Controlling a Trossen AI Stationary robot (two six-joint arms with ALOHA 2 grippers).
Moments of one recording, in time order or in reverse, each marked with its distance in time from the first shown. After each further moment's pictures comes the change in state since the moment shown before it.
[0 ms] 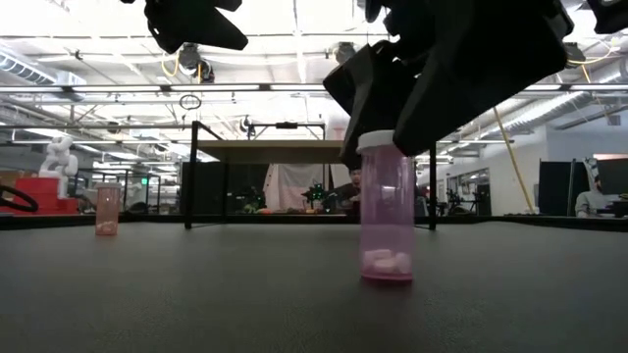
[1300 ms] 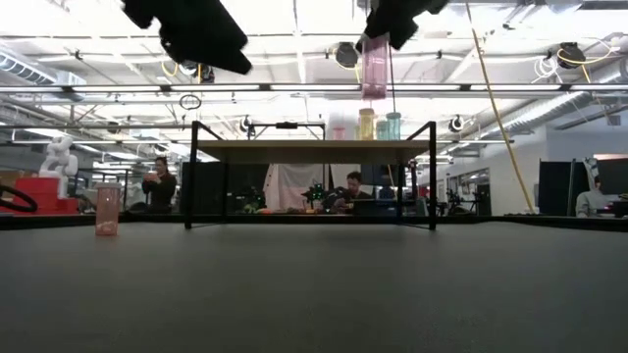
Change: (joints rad) left arm 0.068 0.000 0.000 -0.066 0.000 0.066; right arm -0.245 -0.391 0.092 -0.480 0.130 0.060
